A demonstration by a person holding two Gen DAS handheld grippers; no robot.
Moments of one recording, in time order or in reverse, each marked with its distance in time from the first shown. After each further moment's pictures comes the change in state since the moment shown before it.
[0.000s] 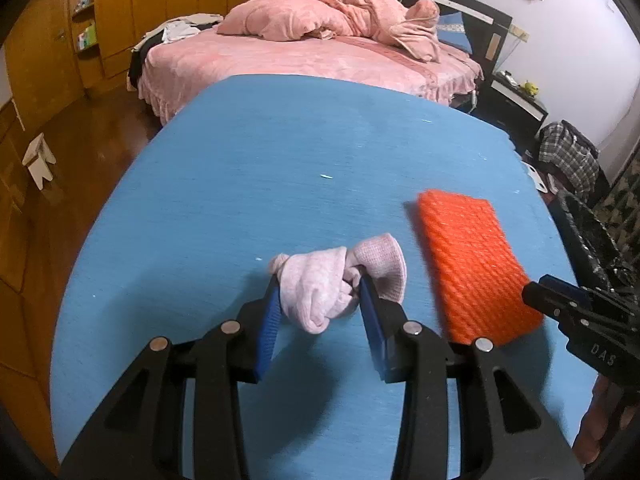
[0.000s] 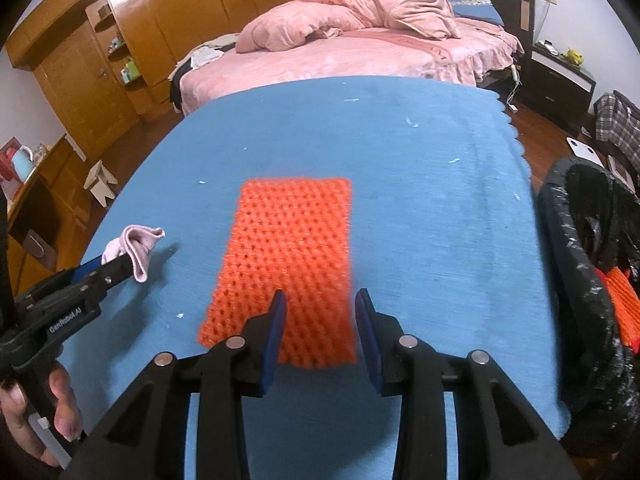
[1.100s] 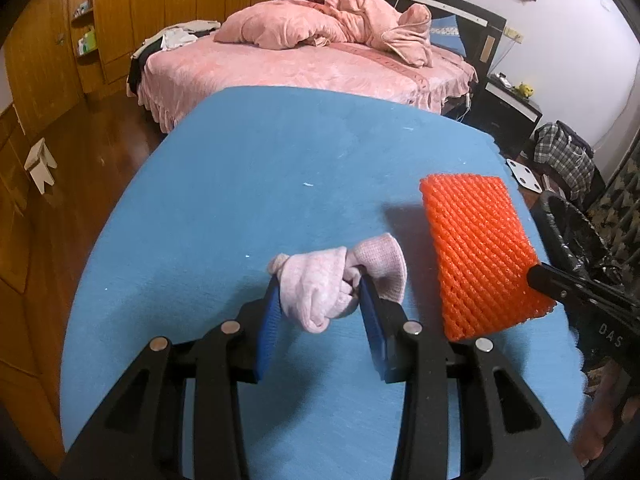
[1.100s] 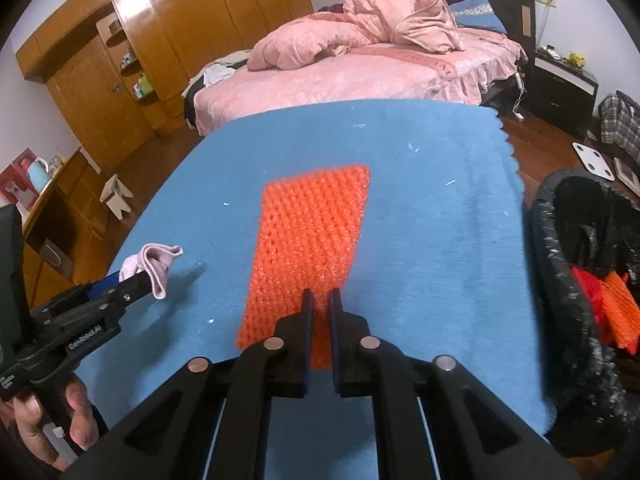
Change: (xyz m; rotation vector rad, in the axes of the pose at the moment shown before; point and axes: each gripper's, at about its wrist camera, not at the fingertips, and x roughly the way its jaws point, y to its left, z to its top) left arm -0.034 -0.018 -0.003 0.013 -0.015 -0.008; right arm -0.041 -0.008 0.007 0.013 -0.058 0.051
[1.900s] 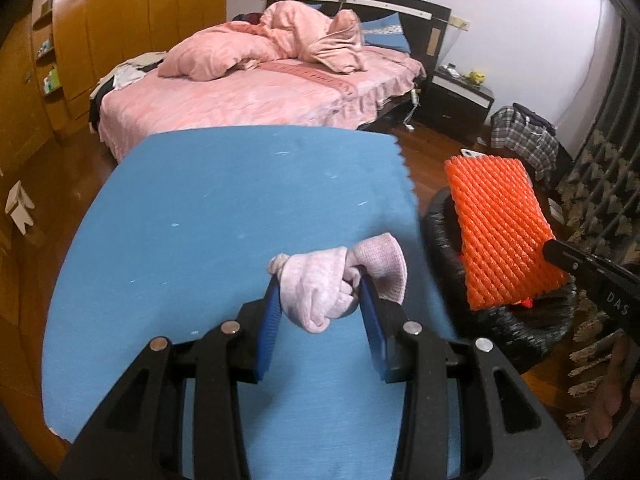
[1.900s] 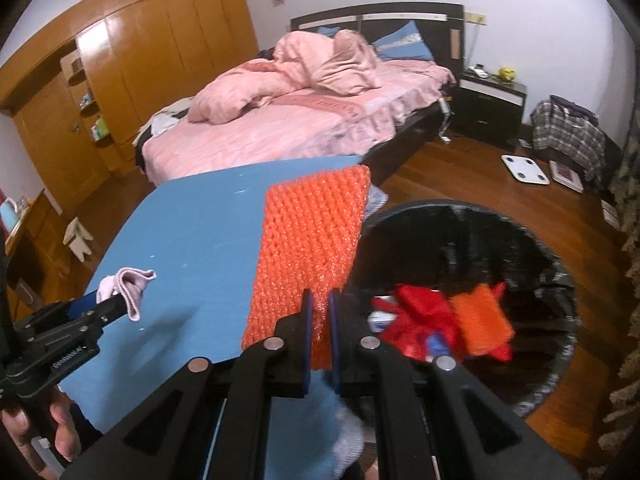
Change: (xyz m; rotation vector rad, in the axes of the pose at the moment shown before) left arm -0.049 -0.174 0.012 0.115 -0.033 -0.078; right arm -0.133 -0.138 0.007 0.093 -0.130 -0.172
